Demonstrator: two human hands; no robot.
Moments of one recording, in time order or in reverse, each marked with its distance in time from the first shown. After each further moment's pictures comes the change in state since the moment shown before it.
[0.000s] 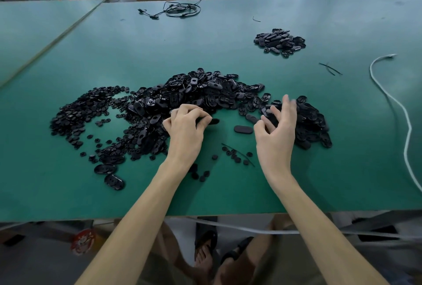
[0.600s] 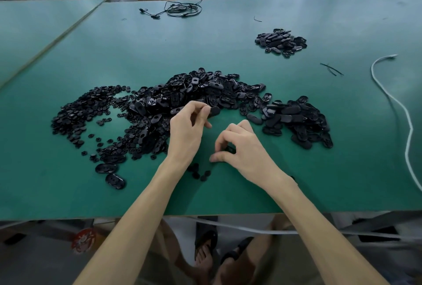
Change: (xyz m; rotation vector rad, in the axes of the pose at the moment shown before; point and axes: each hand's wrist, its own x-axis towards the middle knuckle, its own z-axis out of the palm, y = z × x) left_hand 0.000 0.003 -0.004 -0.413 0.047 0.003; right_hand -0.013 -0.001 0.009 -0.365 -0.734 -0.311
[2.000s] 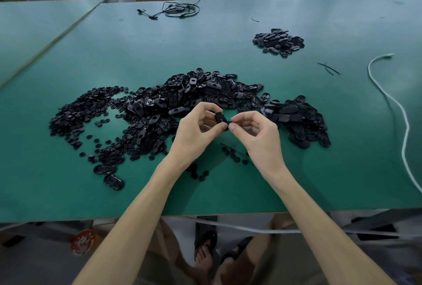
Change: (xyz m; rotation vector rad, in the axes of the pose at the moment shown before) left_hand -0.001 0.000 0.003 -0.129 -0.268 0.037; right_hand 0.001 0.005 -0.012 0.488 0.417 0.169
